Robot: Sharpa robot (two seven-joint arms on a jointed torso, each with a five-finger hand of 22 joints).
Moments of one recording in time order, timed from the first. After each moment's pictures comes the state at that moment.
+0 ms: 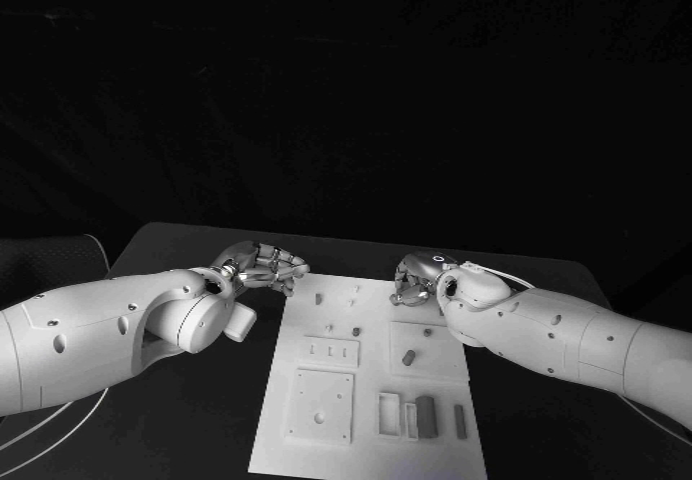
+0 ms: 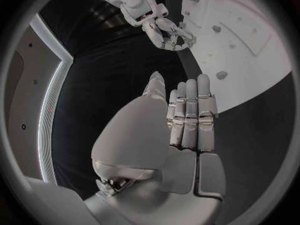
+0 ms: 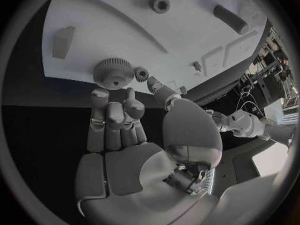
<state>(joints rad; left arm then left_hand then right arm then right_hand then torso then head) 1.39 -0.85 -0.23 1.47 -0.22 -0.37 0.09 1.60 -0.08 -0.09 0.29 0.06 0.82 0.18 0.36 0.44 1.07 0.12 0.27 0.35 1.03 0.05 0.50 0.90 0.08 1.06 -0.05 0.38 0.94 1.24 -0.47 -0.15 1.01 -1.54 -0.31 -0.22 0.99 -0.19 0.56 -0.19 0.05 0.96 0.11 0.29 0.59 1.25 -0.01 1.22 0.86 1.18 -0.10 1.45 0.93 0.23 1.12 -0.04 0.95 1.31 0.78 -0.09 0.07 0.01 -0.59</state>
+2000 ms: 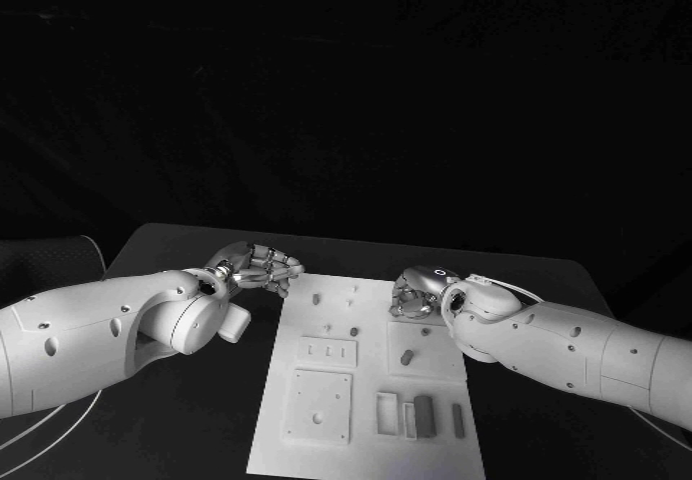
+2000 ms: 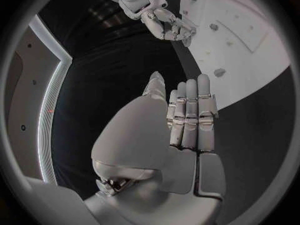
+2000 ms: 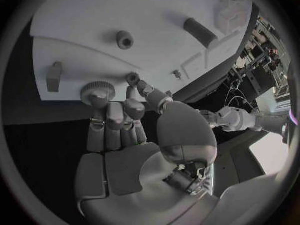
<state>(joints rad) 1.39 -0.86 -0.23 1.47 -0.23 -0.37 0.08 1.60 -0.08 -0.09 0.29 0.06 0.82 0.18 0.36 0.44 1.06 0.12 0.27 0.35 1.03 0.05 0.50 0.90 0.08 1.06 -0.04 0.38 0.94 1.21 -0.55 -0.14 1.13 -1.49 -0.30 -0.15 1.03 -0.04 0.61 -0.28 0.05 1.01 0.09 0.31 0.62 1.26 -0.02 1.22 0.87 1.18 -0.11 1.46 0.93 0.23 1.11 -0.03 0.96 1.31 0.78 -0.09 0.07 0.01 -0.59</state>
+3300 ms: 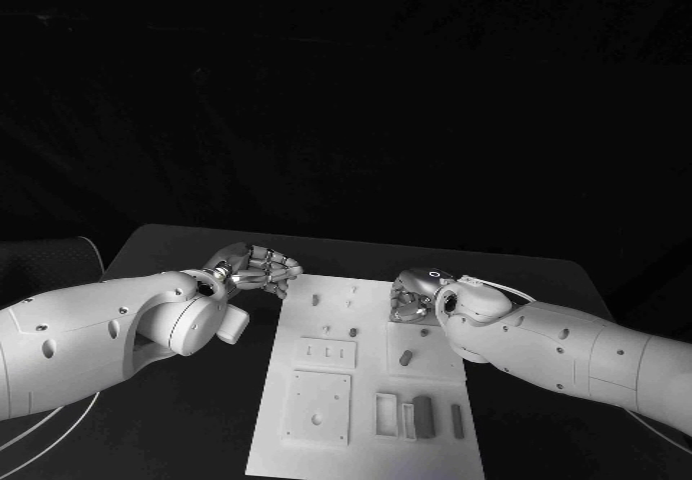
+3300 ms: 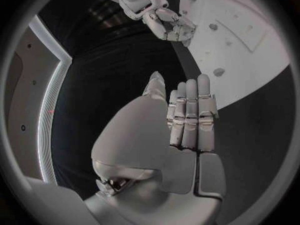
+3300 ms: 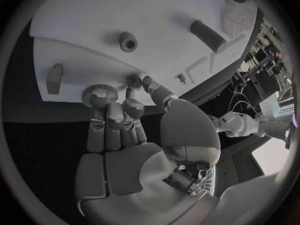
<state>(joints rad) 1.39 -0.86 -0.23 1.47 -0.23 -0.37 0.08 1.60 -0.08 -0.09 0.29 0.06 0.81 0.19 0.36 0.44 1.06 0.12 0.27 0.35 1.03 0.05 0.50 0.90 0.08 1.05 -0.04 0.38 0.94 1.20 -0.52 -0.14 1.11 -1.53 -0.28 -0.20 1.02 -0.14 0.57 -0.27 0.05 1.00 0.09 0.29 0.63 1.25 -0.01 1.21 0.87 1.17 -0.10 1.46 0.93 0.23 1.12 -0.03 0.96 1.31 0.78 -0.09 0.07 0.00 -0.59</state>
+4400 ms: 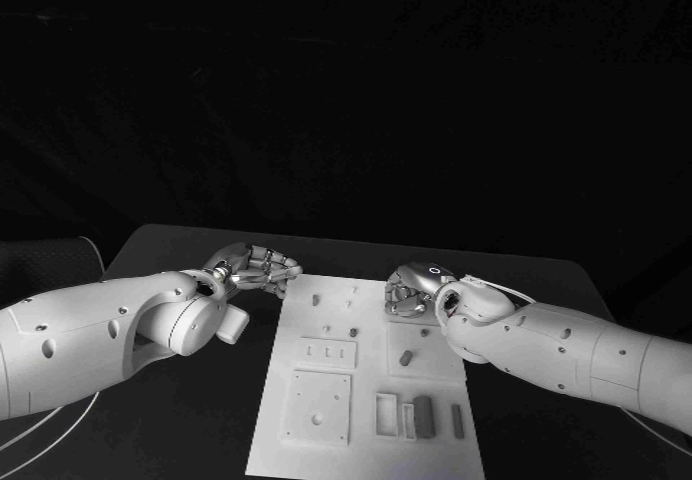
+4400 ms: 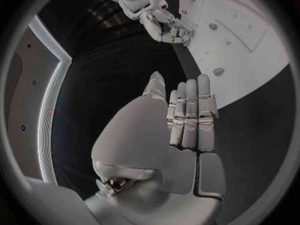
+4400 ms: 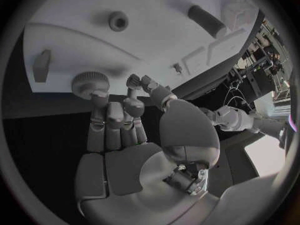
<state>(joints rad) 1.39 -0.86 -0.23 1.47 -0.23 -0.37 0.08 1.60 -0.08 -0.09 0.29 0.06 0.81 0.18 0.36 0.44 1.06 0.12 0.27 0.35 1.03 0.05 0.50 0.90 0.08 1.06 -0.04 0.38 0.94 1.20 -0.53 -0.14 1.11 -1.50 -0.39 -0.13 1.05 -0.10 0.57 -0.29 0.11 1.03 0.07 0.30 0.63 1.24 -0.03 1.18 0.86 1.17 -0.12 1.43 0.91 0.23 1.11 -0.03 0.95 1.31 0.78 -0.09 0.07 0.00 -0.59</state>
